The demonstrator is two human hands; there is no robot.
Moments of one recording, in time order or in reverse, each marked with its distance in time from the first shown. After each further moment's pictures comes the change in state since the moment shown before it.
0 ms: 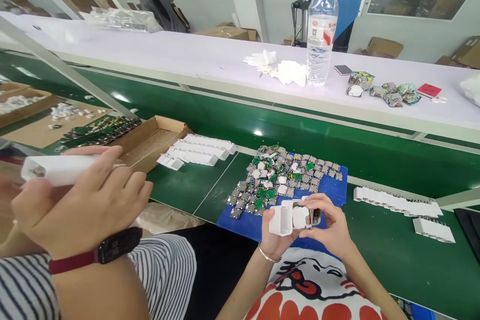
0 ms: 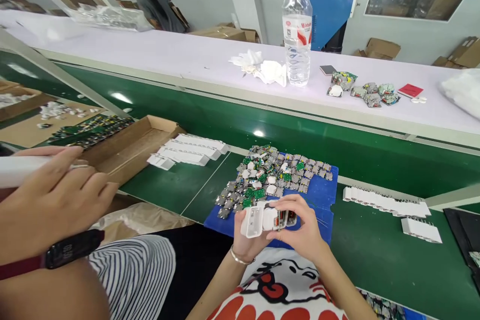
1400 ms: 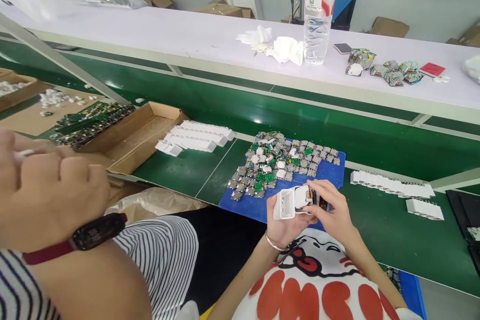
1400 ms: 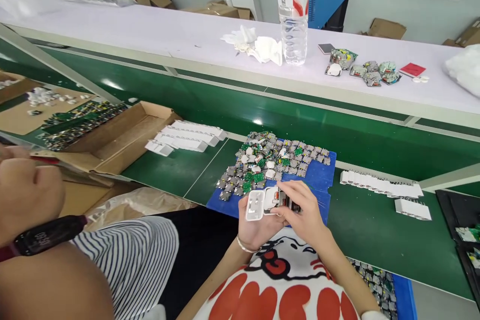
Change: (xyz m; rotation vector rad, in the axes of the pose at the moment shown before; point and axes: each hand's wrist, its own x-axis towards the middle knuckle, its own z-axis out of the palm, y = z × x) left_hand -0.016 -0.027 0.024 -0.080 0.003 -0.105; right_hand -0.015 -0.011 -0.008 -0.263 0.026 -0.099
